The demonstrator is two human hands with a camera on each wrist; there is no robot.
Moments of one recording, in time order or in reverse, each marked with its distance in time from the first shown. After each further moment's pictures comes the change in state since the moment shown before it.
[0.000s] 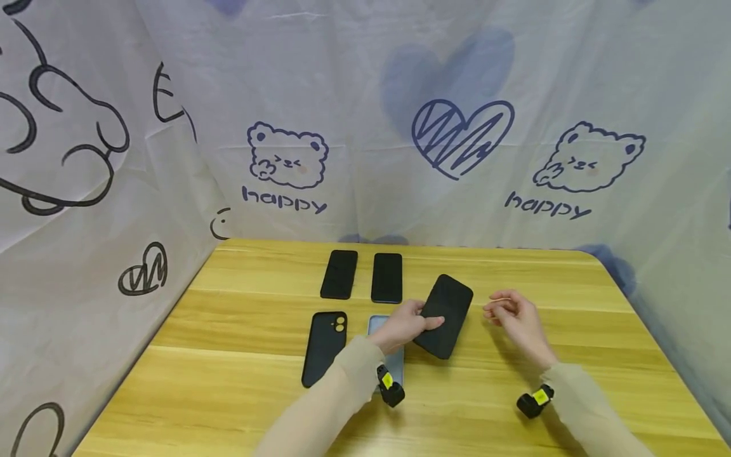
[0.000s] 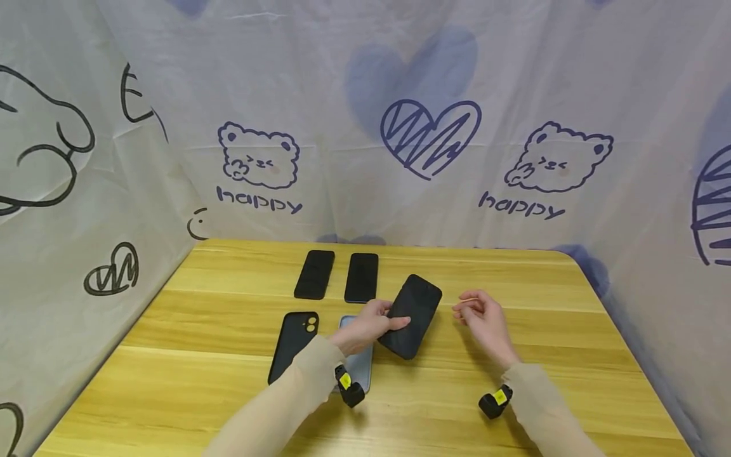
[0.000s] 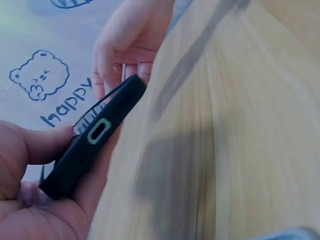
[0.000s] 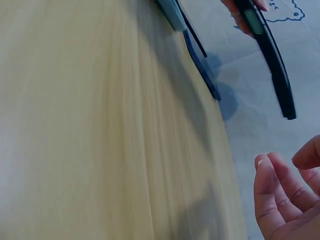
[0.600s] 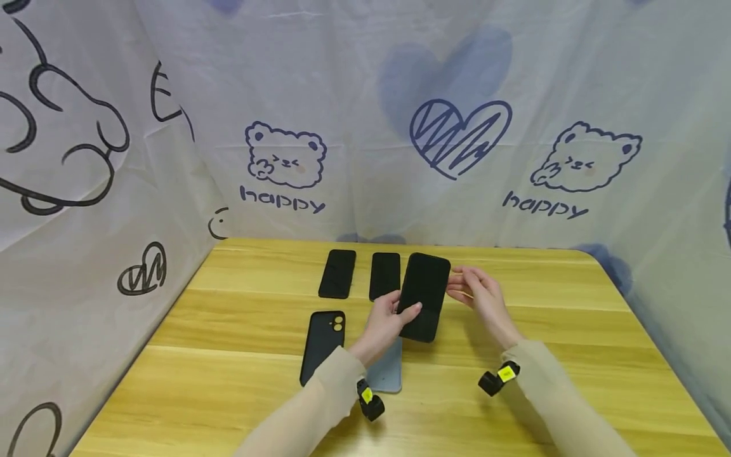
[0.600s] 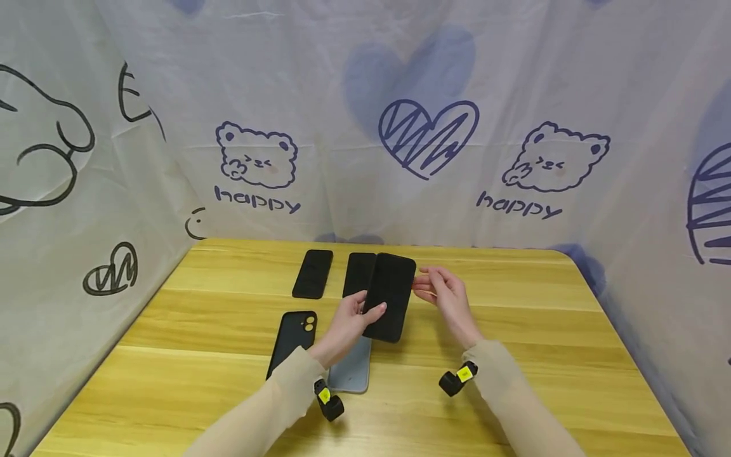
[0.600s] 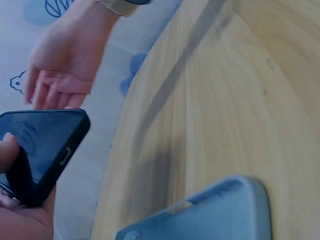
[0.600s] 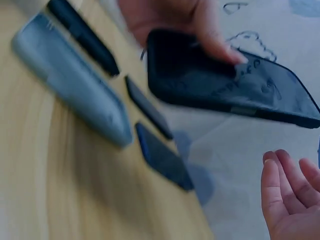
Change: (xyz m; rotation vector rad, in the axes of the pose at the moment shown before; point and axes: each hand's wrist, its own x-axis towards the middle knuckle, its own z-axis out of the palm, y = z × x) left_hand -0.018 -0.009 -0.013 -0.113 0.245 0.205; right_hand 0.021 -0.061 0.045 0.470 -0.092 0.025
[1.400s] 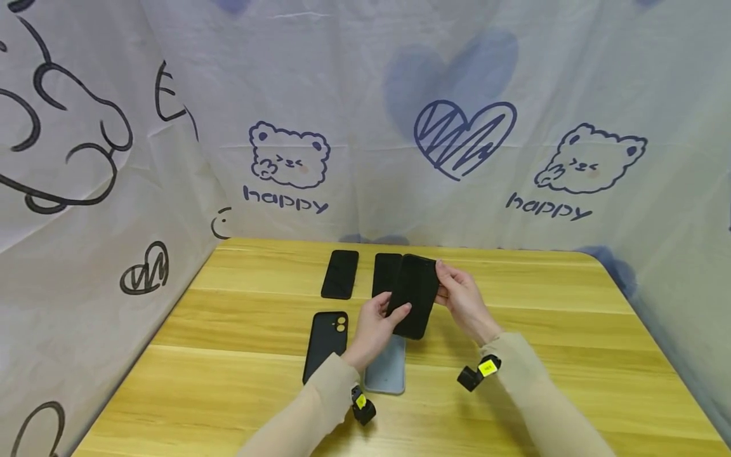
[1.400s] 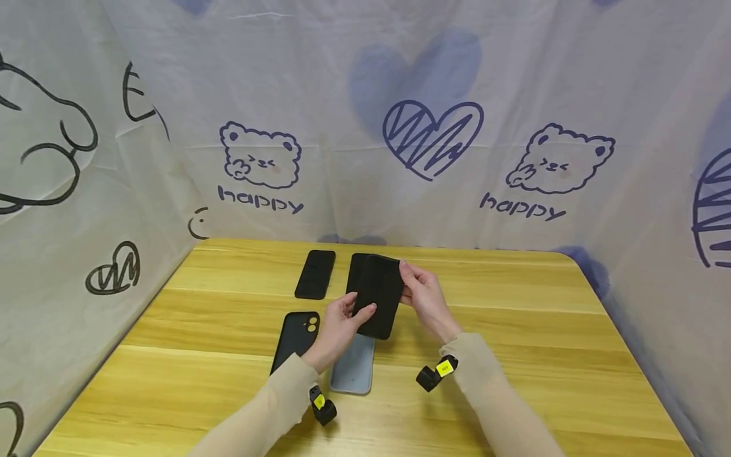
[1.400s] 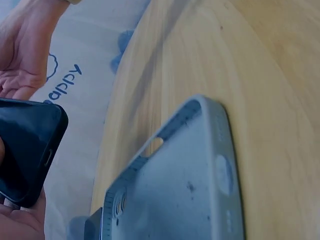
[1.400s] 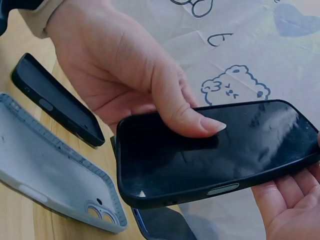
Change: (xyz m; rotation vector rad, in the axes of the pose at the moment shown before) left_hand -0.005 -0.013 -0.017 0.051 0.110 0.148; right_hand 0.002 -0.017 0.045 0.169 -0.119 0.069
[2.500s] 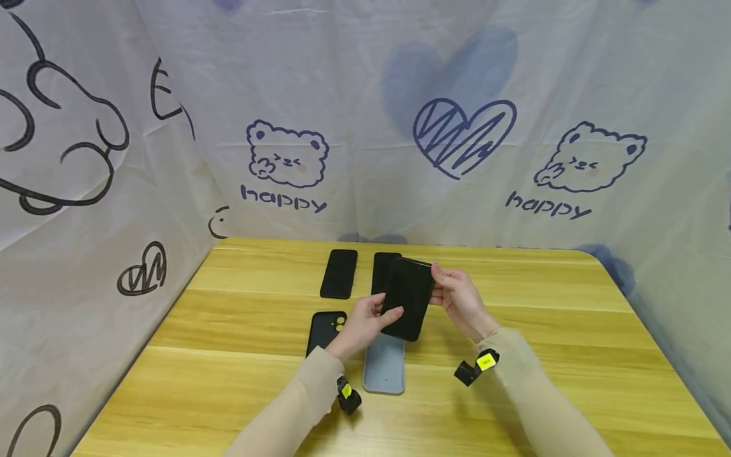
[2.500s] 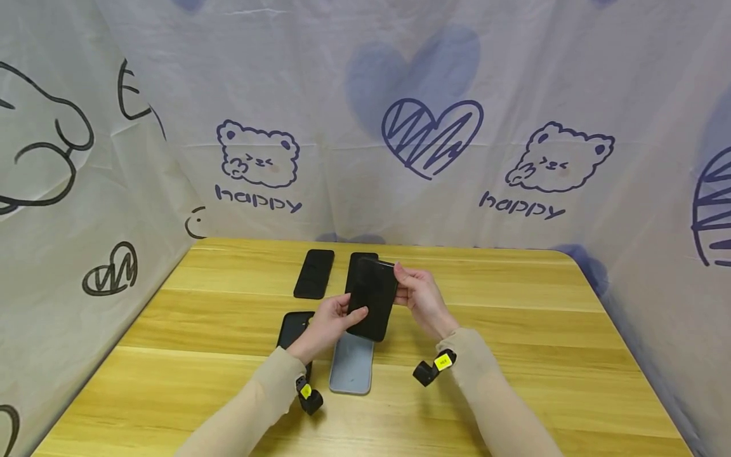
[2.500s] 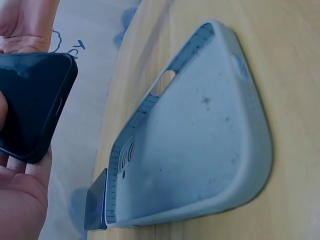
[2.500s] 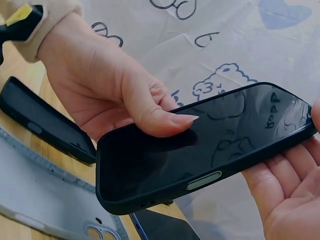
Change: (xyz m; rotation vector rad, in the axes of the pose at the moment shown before) left_hand 0.008 -0.002 -0.030 0.087 -0.215 -0.052; right_hand 0.004 -0.003 -0.001 0.083 -0.139 0.057
